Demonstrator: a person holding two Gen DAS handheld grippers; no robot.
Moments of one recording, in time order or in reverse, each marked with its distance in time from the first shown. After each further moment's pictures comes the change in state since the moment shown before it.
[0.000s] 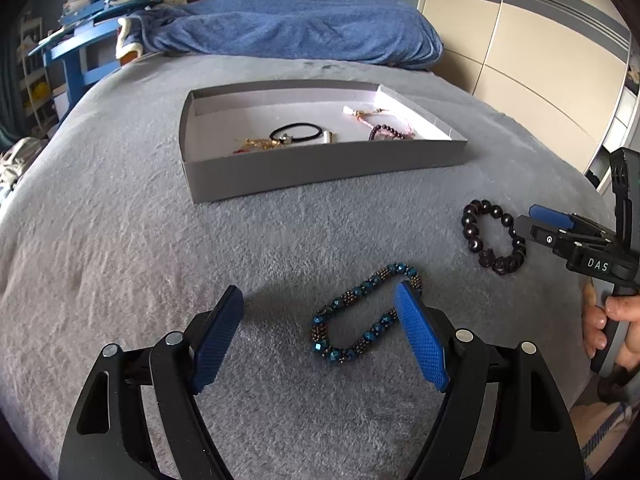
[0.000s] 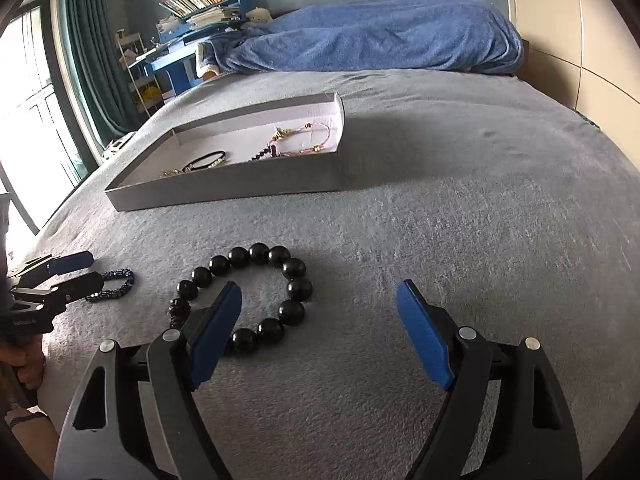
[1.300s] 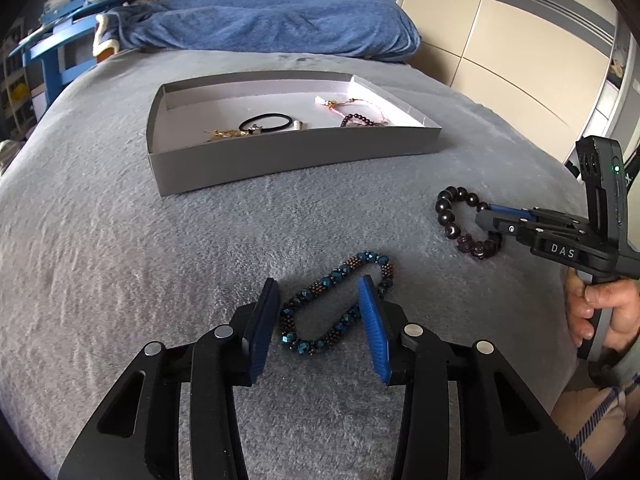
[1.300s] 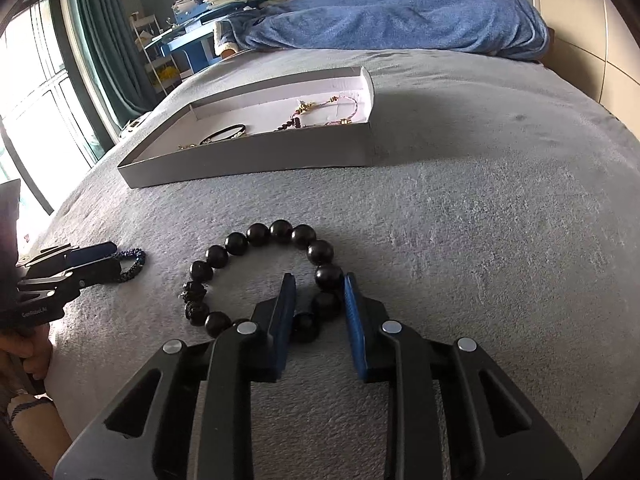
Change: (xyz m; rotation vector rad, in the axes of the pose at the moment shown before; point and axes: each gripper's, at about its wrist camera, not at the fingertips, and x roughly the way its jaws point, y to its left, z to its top) left arm 0.001 -0.005 -0.005 0.024 0.016 -0.095; right arm 0.011 0.007 -0.004 -0.027 0.076 0.078
